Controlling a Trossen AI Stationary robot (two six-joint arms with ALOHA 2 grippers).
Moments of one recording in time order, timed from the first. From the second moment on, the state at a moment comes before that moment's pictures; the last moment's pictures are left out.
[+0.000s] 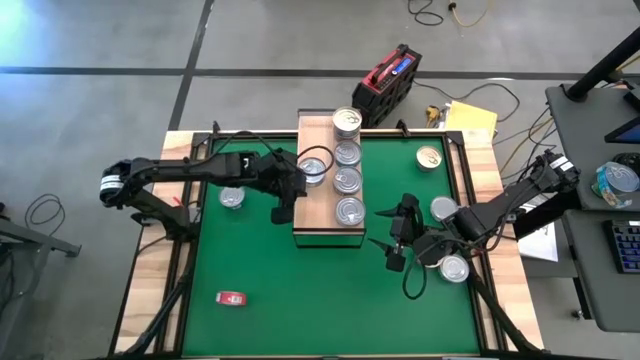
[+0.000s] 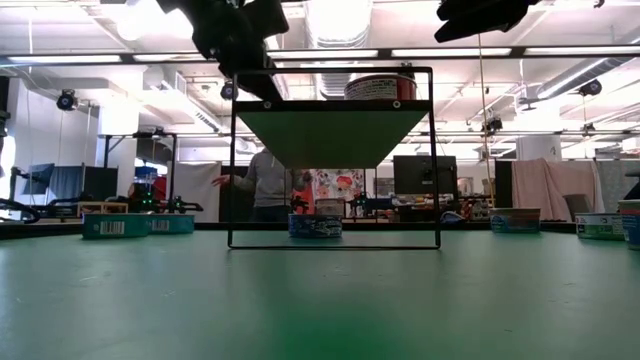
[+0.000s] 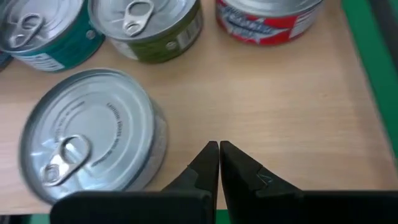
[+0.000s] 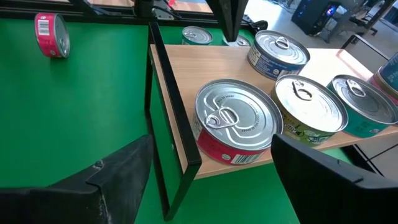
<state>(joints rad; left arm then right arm) 0.17 1.44 1.18 -0.58 0.03 0.26 0.49 1.21 0.94 -0.41 0.74 0.31</state>
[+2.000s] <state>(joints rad) 0.23 1.49 1.18 -0.47 0.12 0.33 0.49 1.21 0.94 -0.41 0.73 0.31</state>
